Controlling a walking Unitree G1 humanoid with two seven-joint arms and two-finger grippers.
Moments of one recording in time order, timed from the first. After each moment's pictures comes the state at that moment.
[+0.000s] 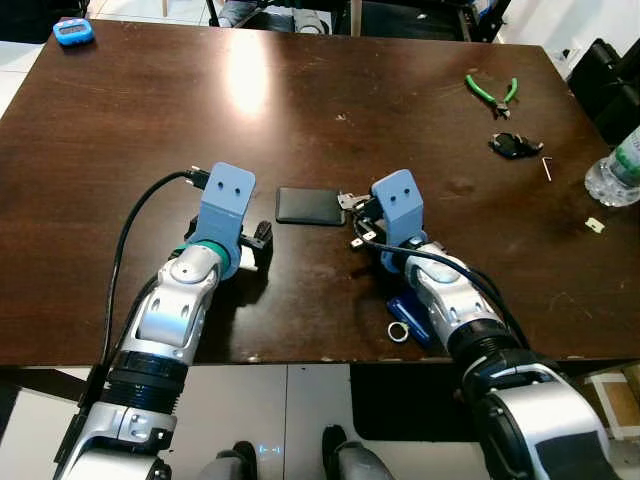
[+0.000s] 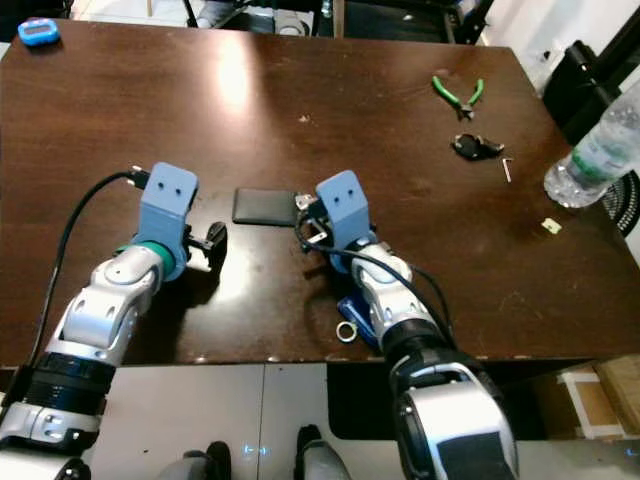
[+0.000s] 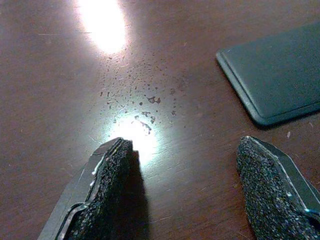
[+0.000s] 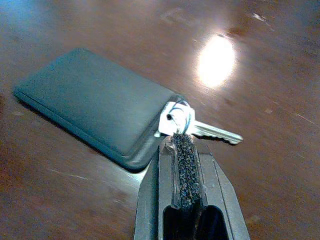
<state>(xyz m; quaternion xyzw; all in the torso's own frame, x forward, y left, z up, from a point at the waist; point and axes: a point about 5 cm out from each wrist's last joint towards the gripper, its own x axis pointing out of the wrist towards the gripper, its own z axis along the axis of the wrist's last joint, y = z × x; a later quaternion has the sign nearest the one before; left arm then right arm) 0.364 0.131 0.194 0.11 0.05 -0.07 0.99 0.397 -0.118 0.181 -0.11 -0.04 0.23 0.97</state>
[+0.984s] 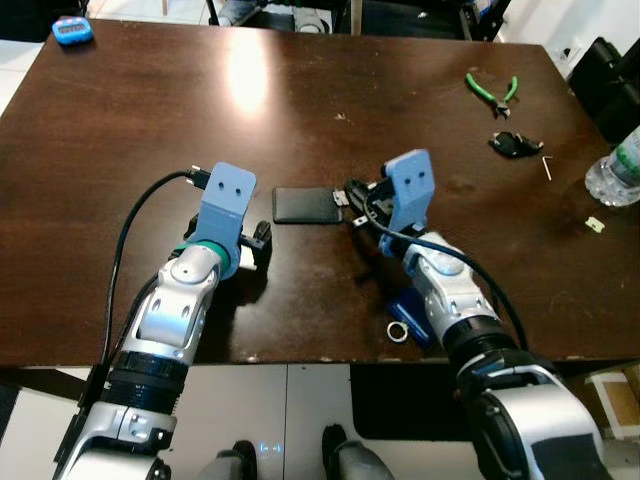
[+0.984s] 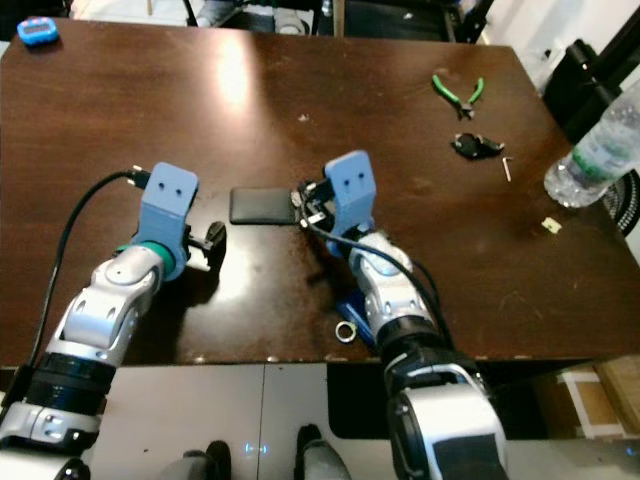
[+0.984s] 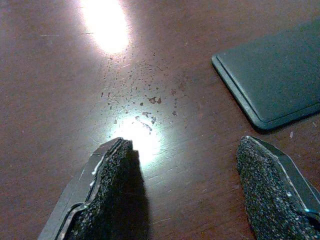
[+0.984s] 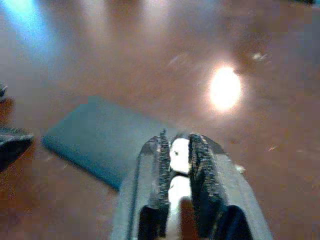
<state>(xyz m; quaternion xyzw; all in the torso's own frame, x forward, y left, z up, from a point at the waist) 0.365 0.132 0.194 0.12 0.05 -0.07 0.99 0.396 -0.113 0.195 -0.07 -0.08 0.26 0.96</state>
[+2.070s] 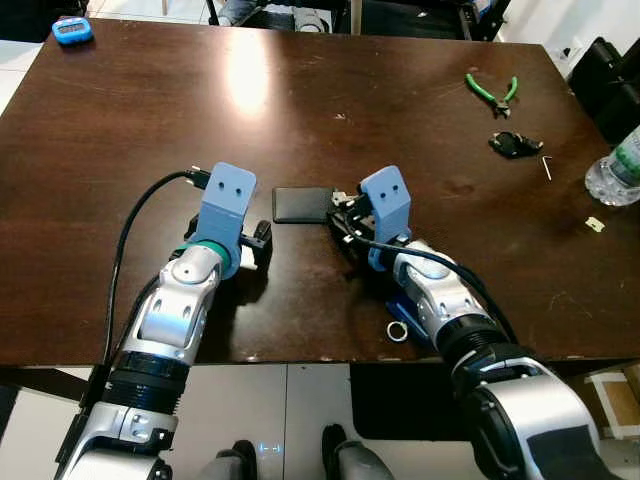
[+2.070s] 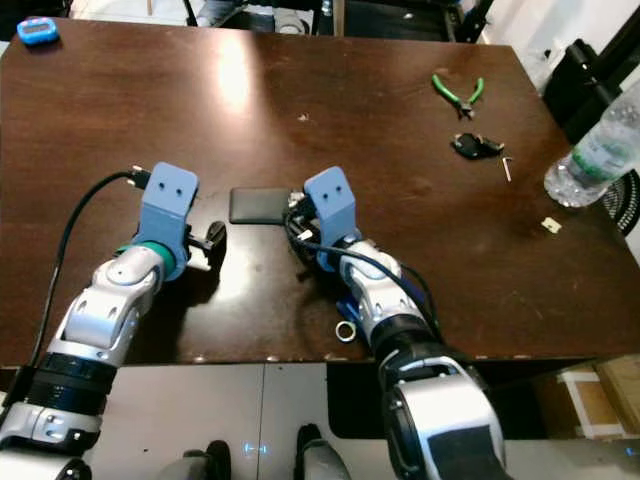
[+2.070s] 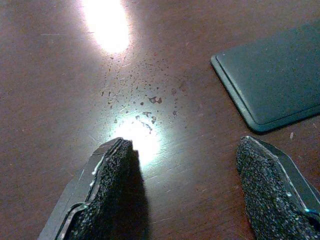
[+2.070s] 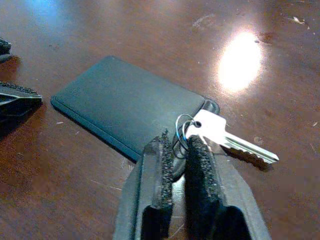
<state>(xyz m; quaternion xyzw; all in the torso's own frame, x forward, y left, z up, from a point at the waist) 0.365 0.131 0.194 0.12 0.05 -0.06 0.99 0.397 -0.105 0.182 -0.09 -0.03 0.27 0.96</state>
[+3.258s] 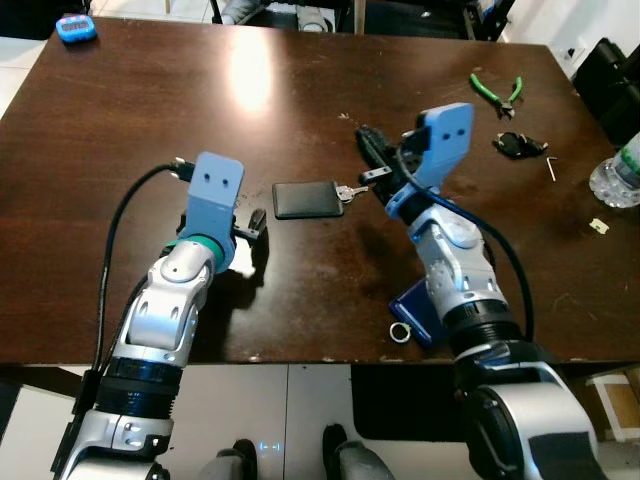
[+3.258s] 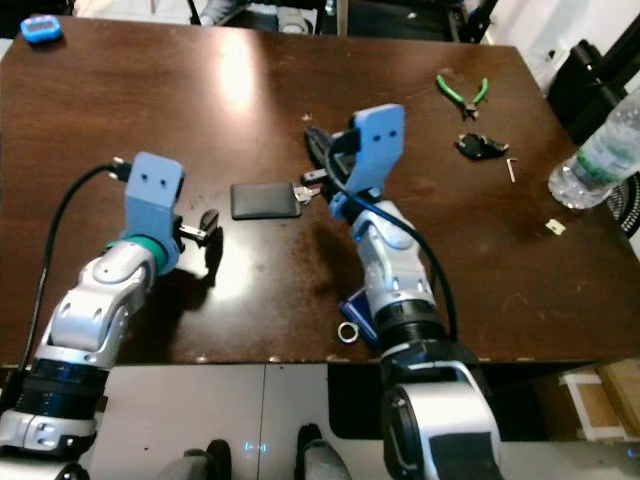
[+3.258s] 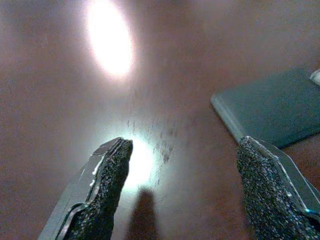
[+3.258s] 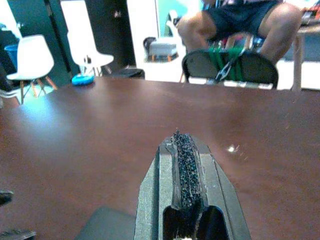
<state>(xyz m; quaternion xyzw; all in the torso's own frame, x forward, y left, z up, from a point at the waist) 0.352 0.135 0.223 0.08 -0.02 -0.06 0.99 0.388 -0.122 0.262 0.04 -0.22 0.23 0.95</state>
